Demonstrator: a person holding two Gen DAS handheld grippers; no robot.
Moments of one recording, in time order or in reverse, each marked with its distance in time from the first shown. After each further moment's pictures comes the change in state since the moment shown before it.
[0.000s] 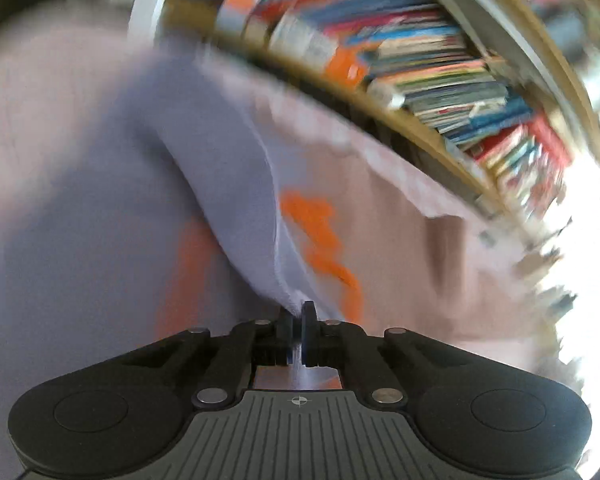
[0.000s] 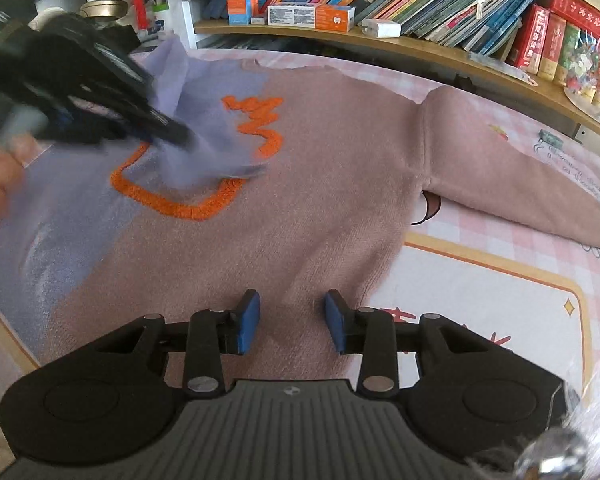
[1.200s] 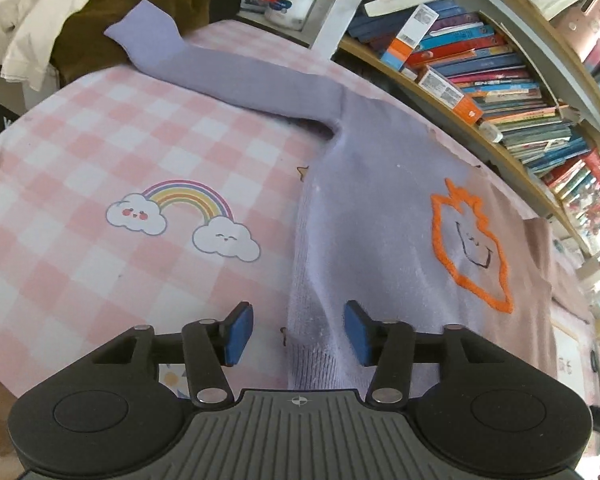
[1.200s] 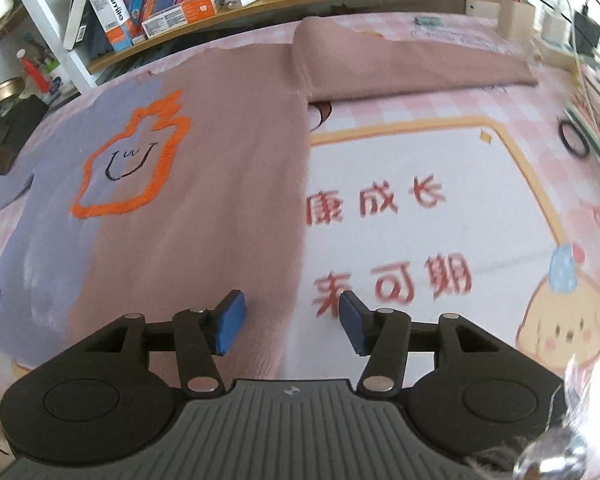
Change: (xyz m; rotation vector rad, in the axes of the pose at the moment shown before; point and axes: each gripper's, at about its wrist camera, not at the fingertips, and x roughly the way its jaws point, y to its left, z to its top) left arm -0.093 0.154 -0.117 -0.205 -0.054 0.103; right arm -0.042 -0.002 -0.051 0.448 0.045 -0.124
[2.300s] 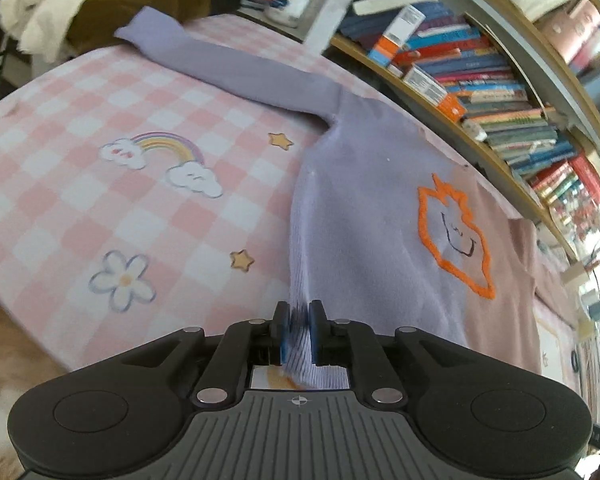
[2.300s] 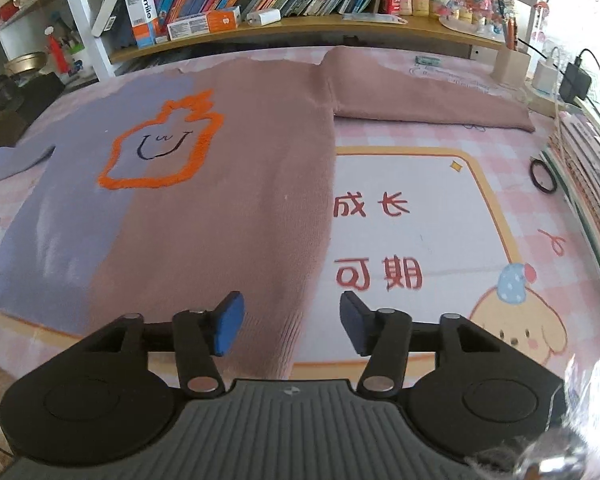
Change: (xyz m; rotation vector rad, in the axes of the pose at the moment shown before) left arm -0.028 -0.021 -0.039 -0.053 -0.018 -0.014; right arm -0.040 0.002 -0.028 -0.143 -0.079 -0.040
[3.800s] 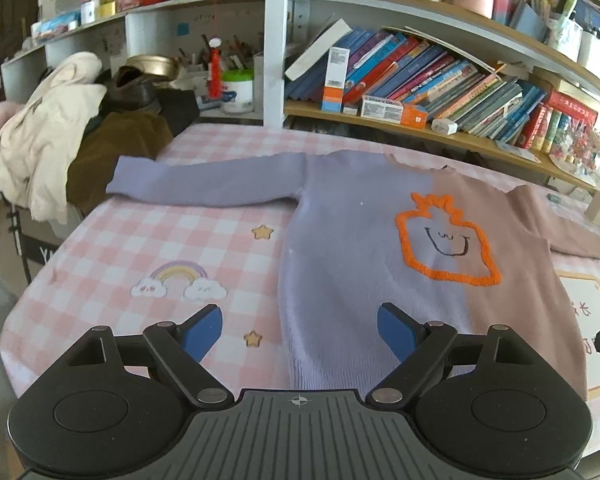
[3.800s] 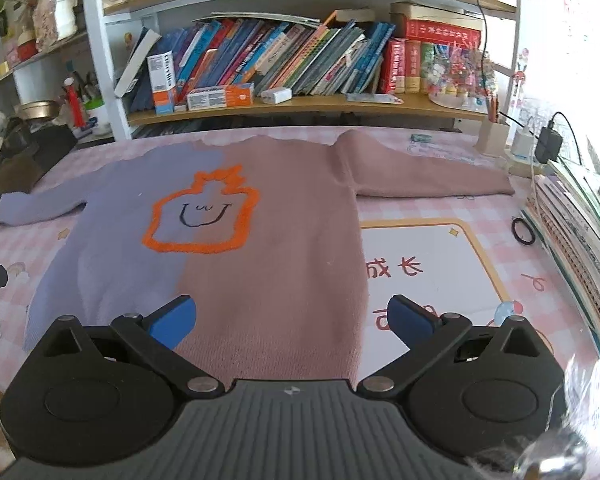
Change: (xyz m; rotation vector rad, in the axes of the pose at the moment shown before) left arm -0.048 -0.070 0.005 0.398 -0.171 0.165; right arm -0.042 0.056 -0.002 0.008 -0.210 -0.075
